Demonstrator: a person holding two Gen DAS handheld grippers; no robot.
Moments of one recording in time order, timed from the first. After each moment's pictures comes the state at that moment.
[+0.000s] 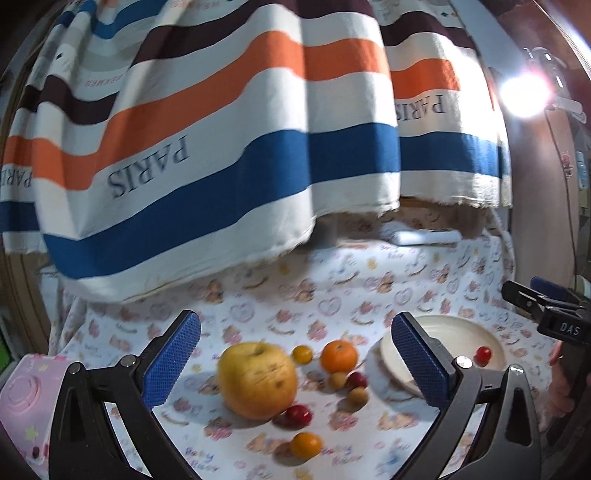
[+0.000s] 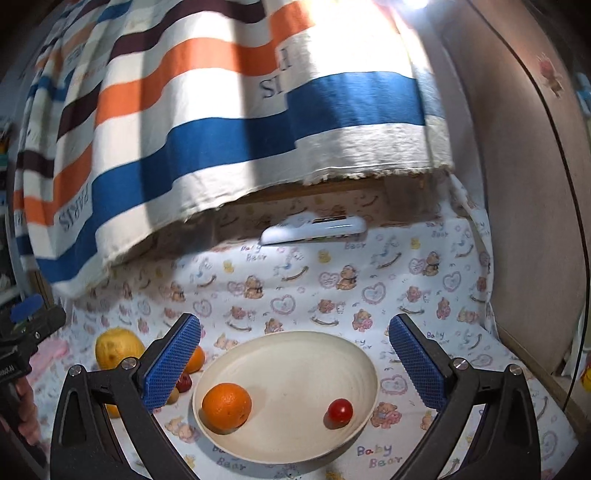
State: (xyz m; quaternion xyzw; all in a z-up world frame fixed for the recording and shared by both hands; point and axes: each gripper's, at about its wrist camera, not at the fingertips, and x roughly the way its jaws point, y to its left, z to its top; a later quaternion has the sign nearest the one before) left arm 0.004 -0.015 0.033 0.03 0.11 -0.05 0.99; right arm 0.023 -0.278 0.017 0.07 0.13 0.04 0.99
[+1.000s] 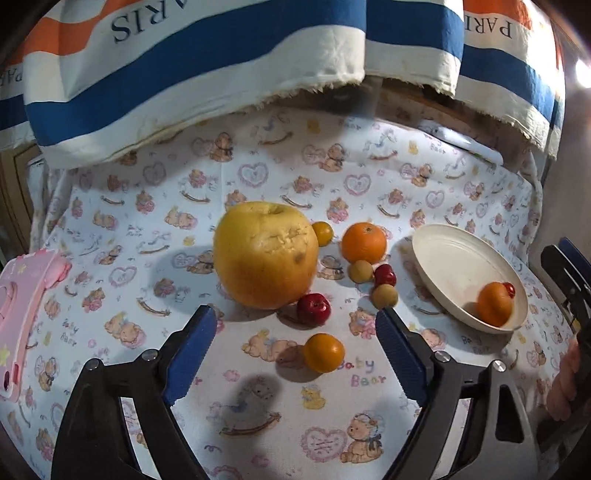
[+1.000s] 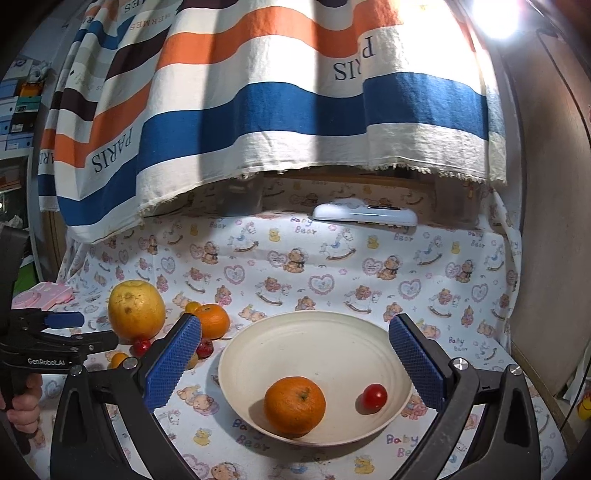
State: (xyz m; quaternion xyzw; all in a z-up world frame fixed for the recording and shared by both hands) left arm 0.040 0.000 -0.029 -0.03 0.33 -0.04 0.94; right arm 0.017 -0.239 0.006 0.00 0.14 0.08 0.99
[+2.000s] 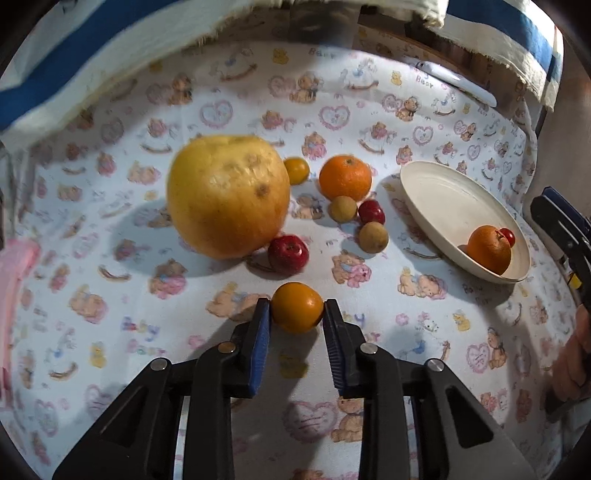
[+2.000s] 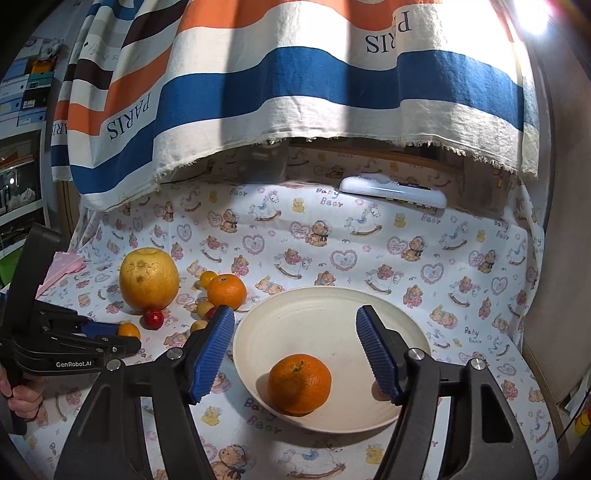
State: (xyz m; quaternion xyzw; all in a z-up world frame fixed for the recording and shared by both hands) left arm 0.054 -0.015 -0.049 0.00 0.42 -0.08 0.91; right arm 0.029 -0.227 0.002 -0.02 0.21 0.12 0.97
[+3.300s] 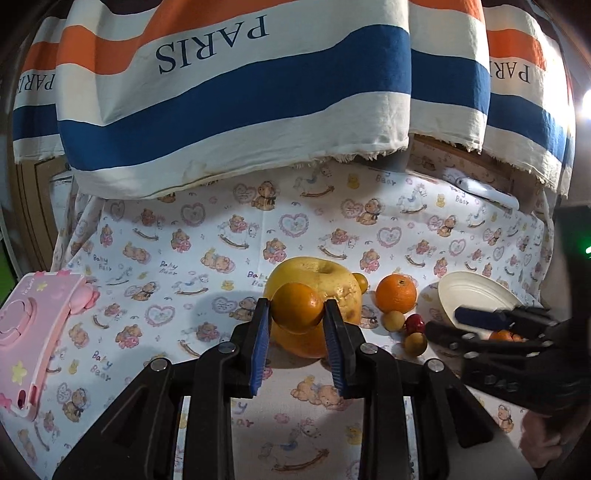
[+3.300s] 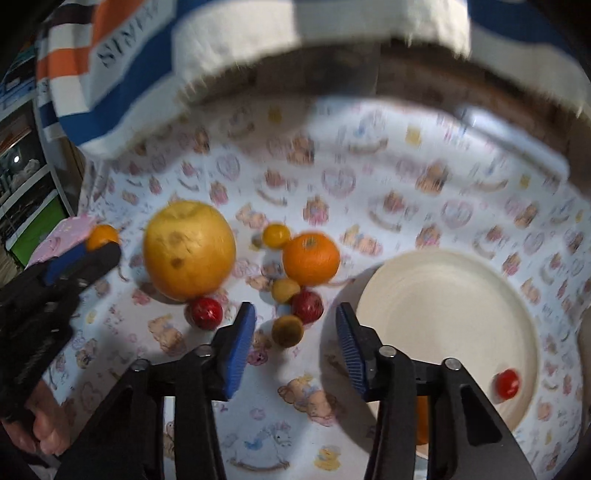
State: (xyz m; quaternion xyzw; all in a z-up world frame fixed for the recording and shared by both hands) left arm 0.040 0.037 -0.009 -0.04 0.26 0.00 0.97; right arm 0.115 -0.122 -0.024 -0.03 0.40 0.16 0.90
